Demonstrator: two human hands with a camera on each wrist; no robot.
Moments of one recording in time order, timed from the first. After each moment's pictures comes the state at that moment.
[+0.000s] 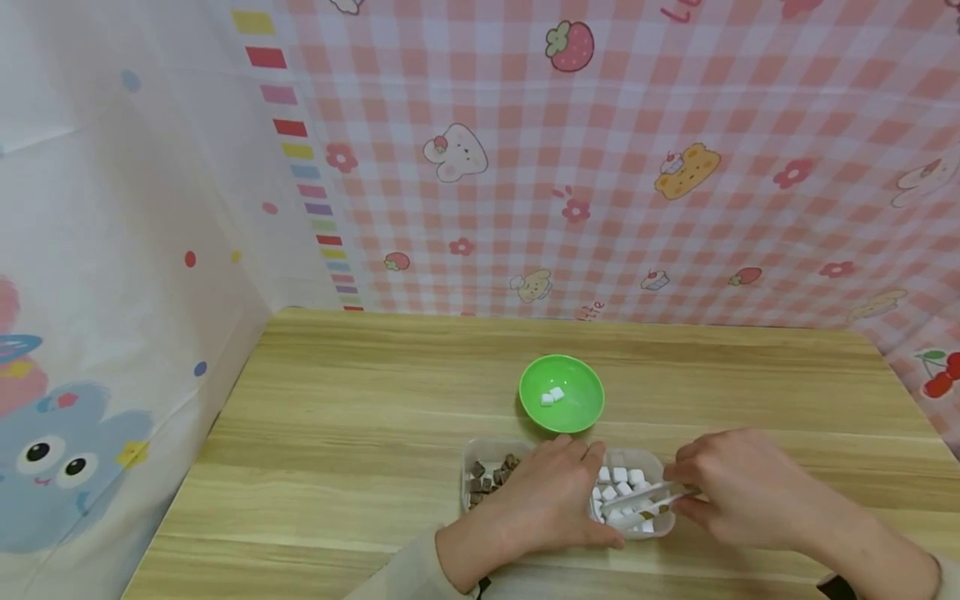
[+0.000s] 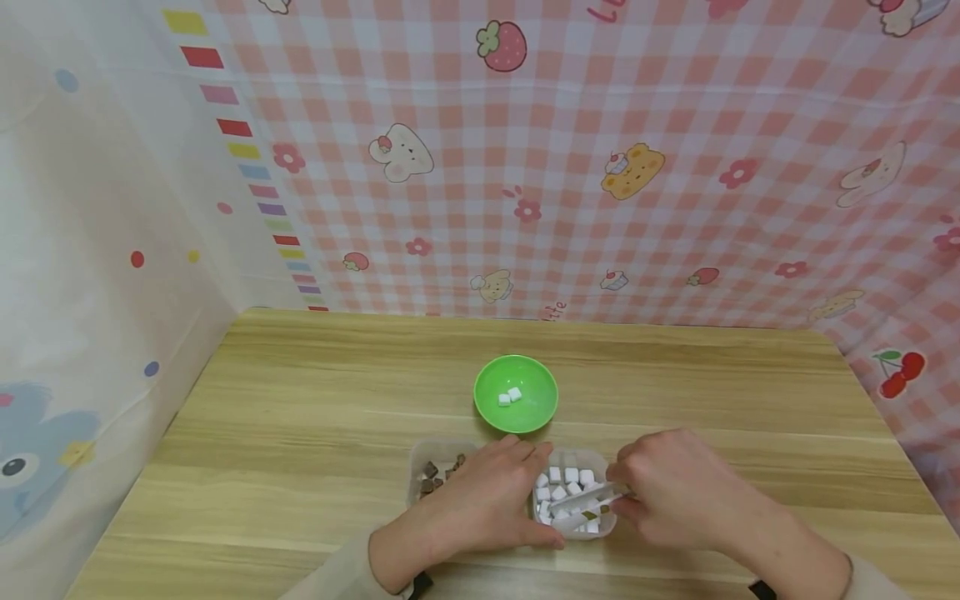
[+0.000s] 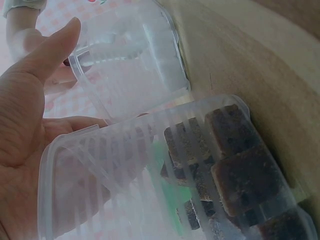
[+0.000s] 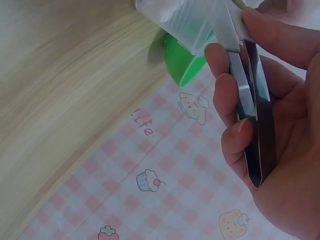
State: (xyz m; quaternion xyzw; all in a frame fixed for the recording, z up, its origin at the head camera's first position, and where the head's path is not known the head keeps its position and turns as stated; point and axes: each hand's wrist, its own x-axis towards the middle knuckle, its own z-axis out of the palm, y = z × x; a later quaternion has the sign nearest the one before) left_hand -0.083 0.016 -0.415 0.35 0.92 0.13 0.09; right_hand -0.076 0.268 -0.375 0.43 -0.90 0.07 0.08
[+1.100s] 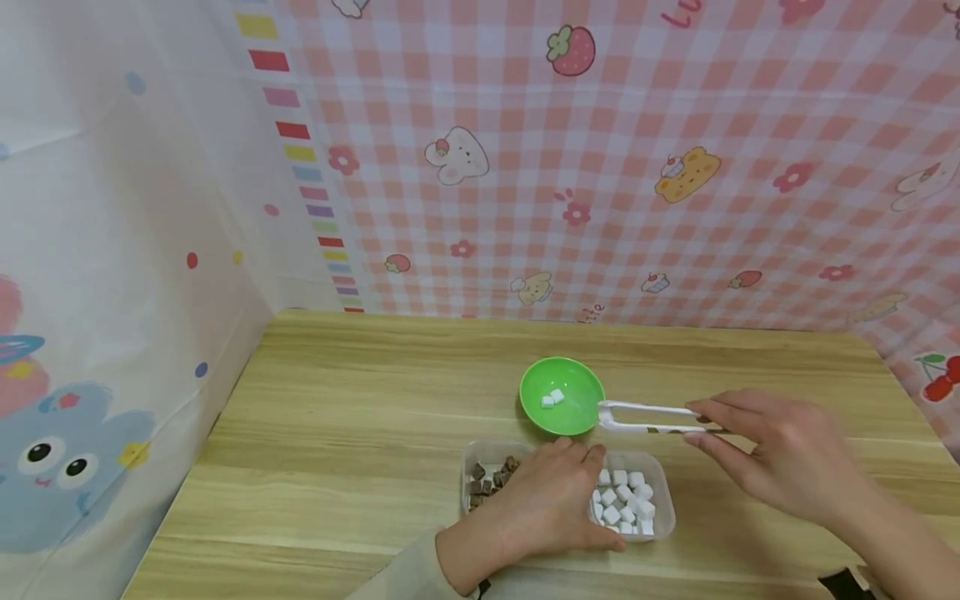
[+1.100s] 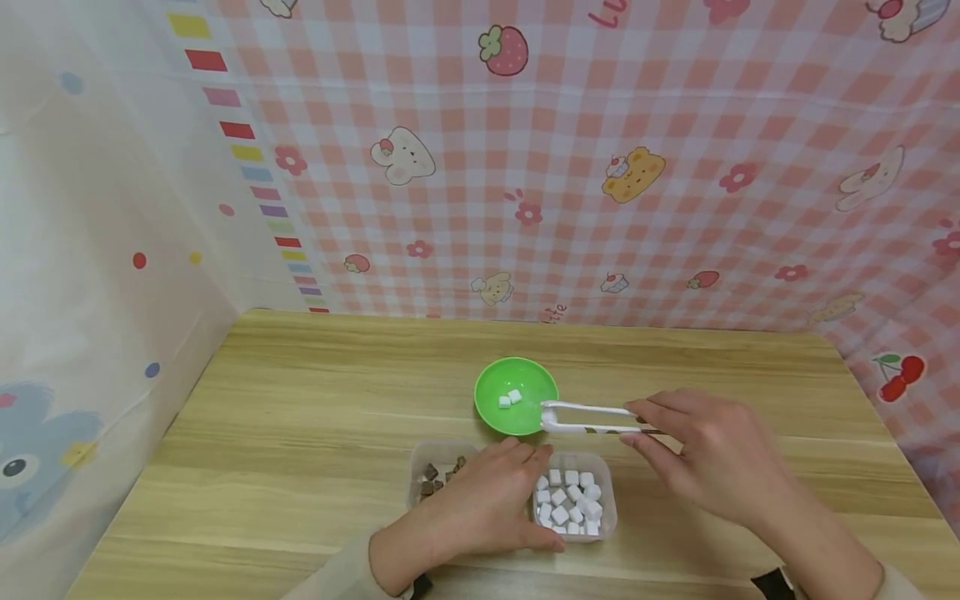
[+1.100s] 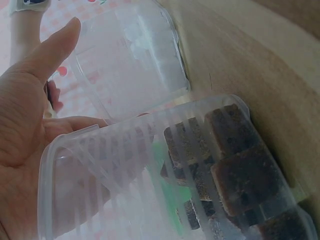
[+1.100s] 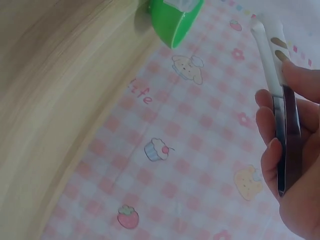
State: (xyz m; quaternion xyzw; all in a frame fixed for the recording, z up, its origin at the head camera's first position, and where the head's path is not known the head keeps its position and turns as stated) left_hand -0.083 0.015 -0.416 0.36 0.92 0.13 0.08; right_hand -0.088 0.283 -0.356 0.36 -0.87 0.14 0.31
